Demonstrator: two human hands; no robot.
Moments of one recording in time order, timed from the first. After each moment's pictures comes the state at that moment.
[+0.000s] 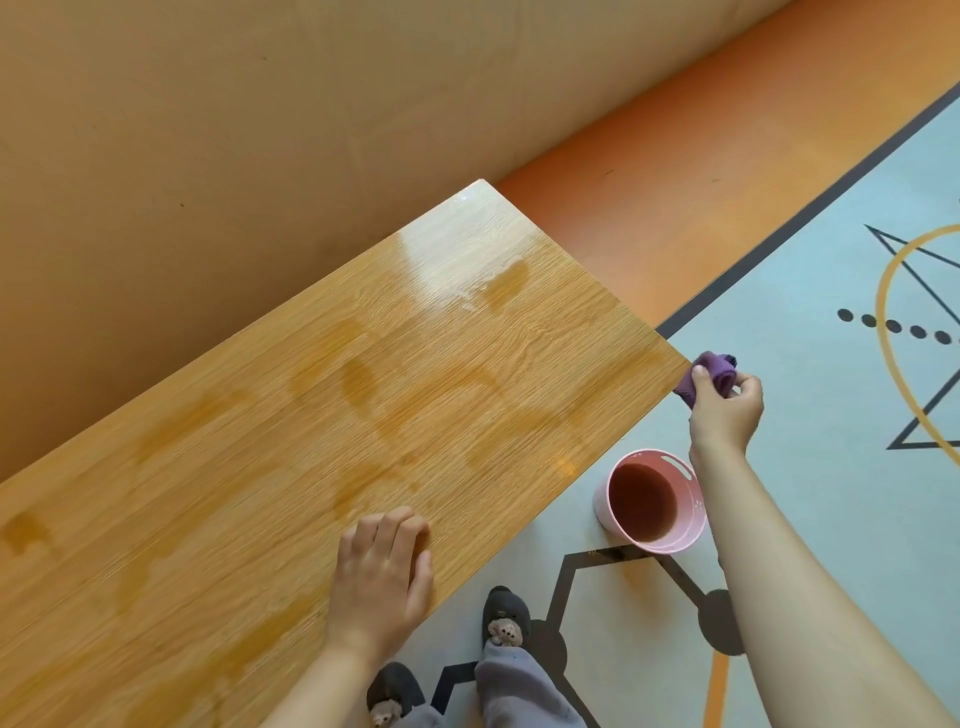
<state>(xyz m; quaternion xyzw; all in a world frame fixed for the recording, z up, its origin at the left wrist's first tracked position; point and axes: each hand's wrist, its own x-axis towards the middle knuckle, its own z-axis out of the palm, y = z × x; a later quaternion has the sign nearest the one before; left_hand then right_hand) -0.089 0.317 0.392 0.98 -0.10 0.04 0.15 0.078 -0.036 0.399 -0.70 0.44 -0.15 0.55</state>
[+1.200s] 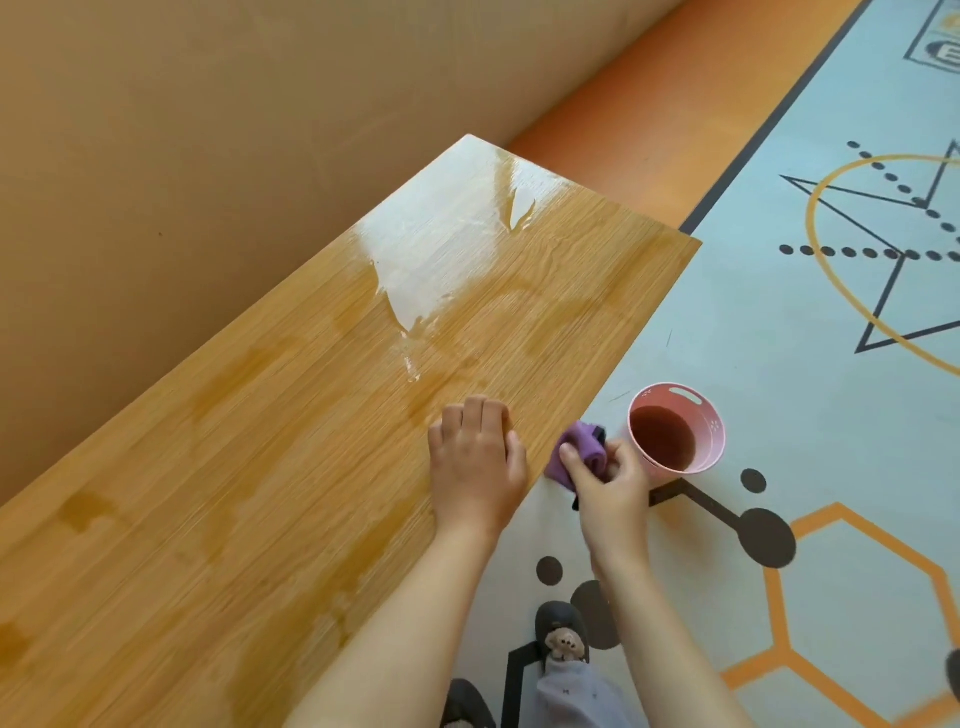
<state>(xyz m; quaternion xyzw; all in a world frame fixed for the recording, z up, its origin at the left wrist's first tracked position) -0.090 0.320 0.385 0.97 -0.11 0.07 0.20 -0.145 0.207 0.398 -0.69 0.32 -0.11 0.63</state>
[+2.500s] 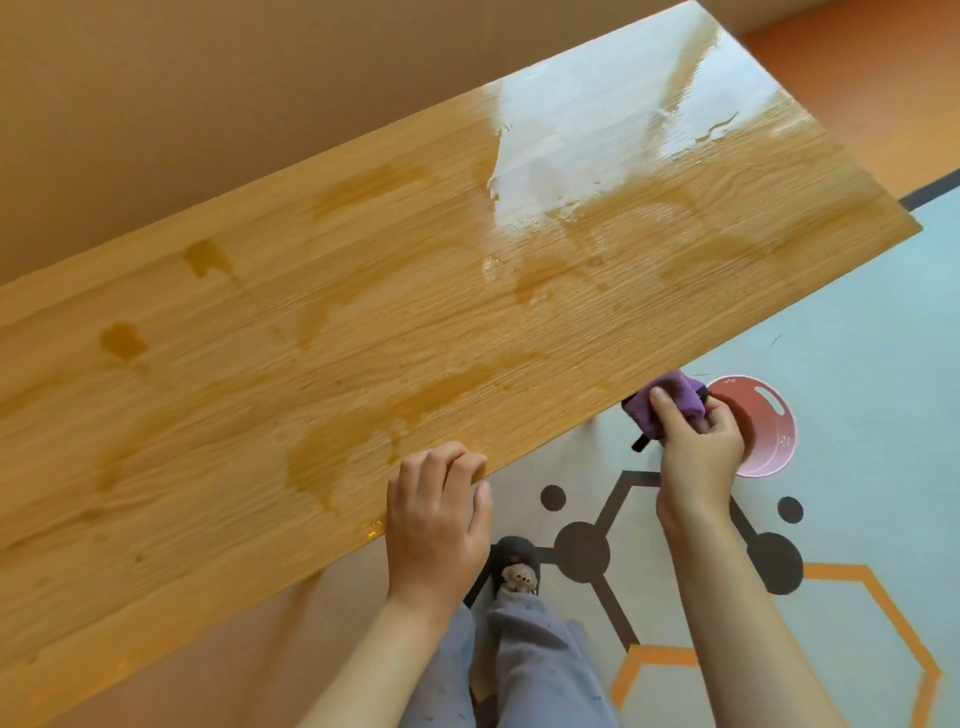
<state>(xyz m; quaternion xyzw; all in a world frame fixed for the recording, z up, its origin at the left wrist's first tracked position) -0.253 0.392 0.375 0.97 0.03 0.15 0.20 -0.148 0.198 0.399 -0.68 0.33 -0.04 0.65</state>
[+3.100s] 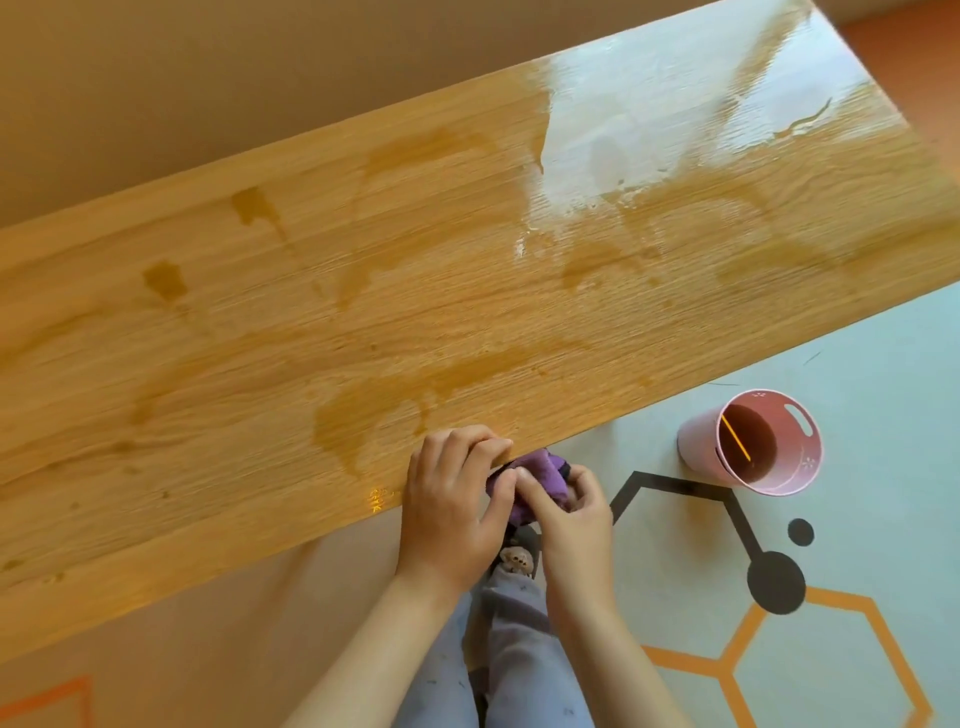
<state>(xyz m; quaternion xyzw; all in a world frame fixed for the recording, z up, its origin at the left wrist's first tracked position) -0.256 0.394 0.388 0.94 0.07 0.13 0.30 -0.235 0.284 0.402 -0.65 0.27 0.19 0.69</state>
